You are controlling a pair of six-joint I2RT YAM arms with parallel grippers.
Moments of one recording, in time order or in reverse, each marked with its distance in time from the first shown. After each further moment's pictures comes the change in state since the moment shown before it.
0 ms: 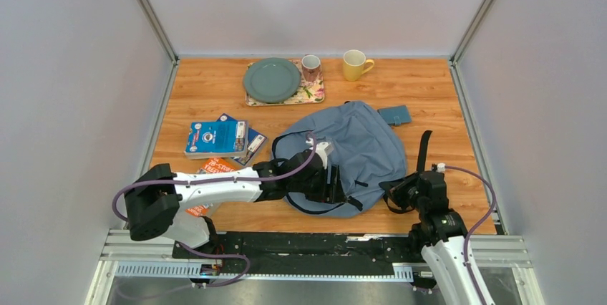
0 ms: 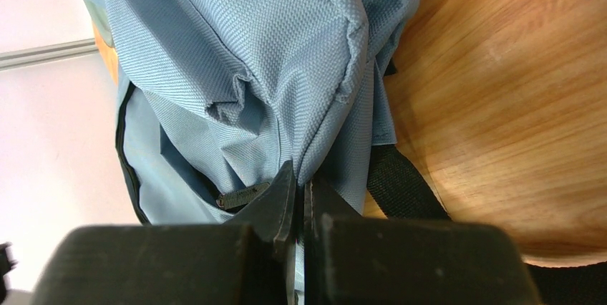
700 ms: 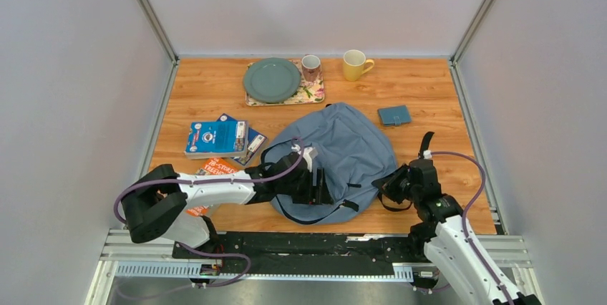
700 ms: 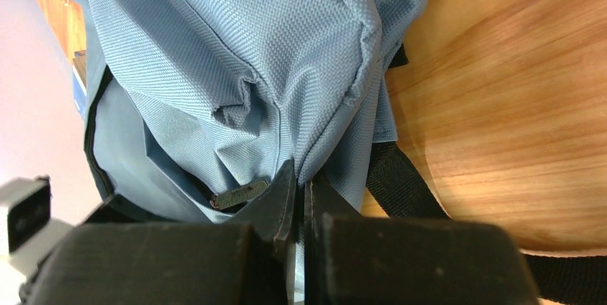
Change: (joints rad) left arm 0.067 -0.019 -0.229 0.161 0.081 -0.059; right arm 0.121 0.301 0.097 0.120 0.008 -0.100
